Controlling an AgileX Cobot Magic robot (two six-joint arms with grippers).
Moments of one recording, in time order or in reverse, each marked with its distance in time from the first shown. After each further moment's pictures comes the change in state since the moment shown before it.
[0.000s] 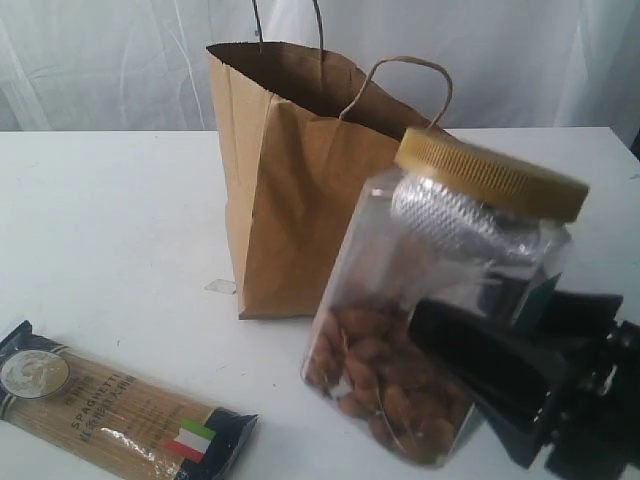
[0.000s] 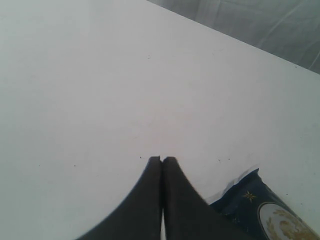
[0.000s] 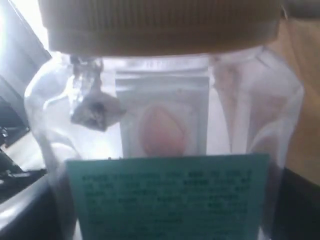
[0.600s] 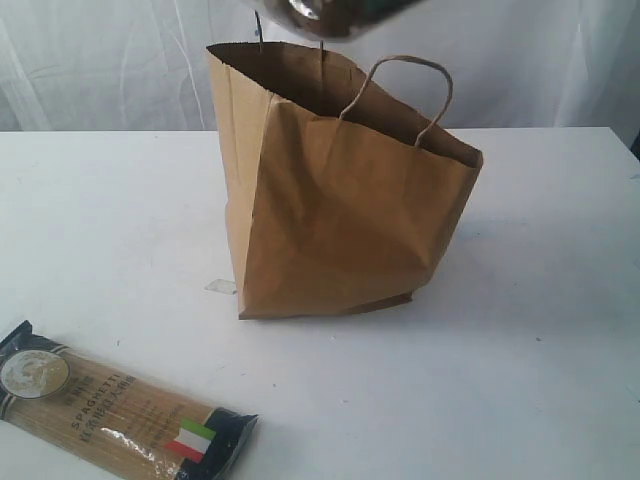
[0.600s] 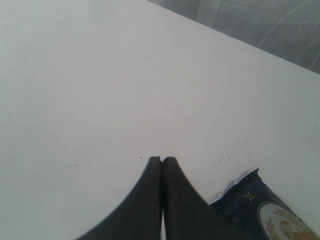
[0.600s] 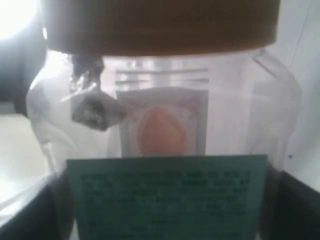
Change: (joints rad) left arm 0.000 0.000 0.000 0.000 0.000 0.000; right arm -0.030 0.367 -0.749 -0.015 0.136 -0.643
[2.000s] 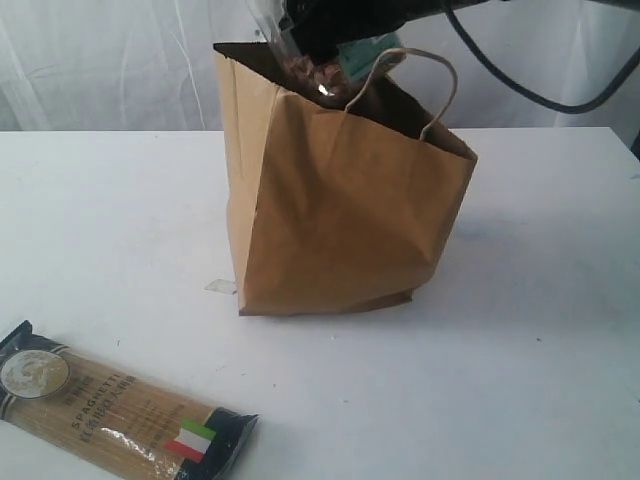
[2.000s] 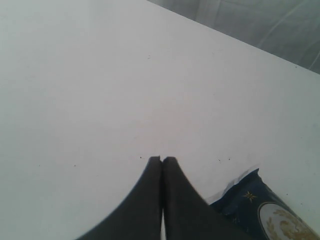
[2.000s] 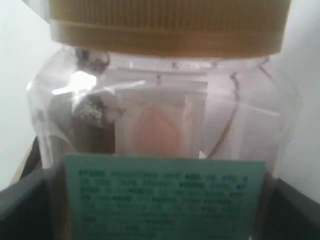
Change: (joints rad) left arm 0.000 0.000 0.000 0.000 0.000 0.000; right arm -0.328 0.707 -0.568 -0.049 0.480 -0.115
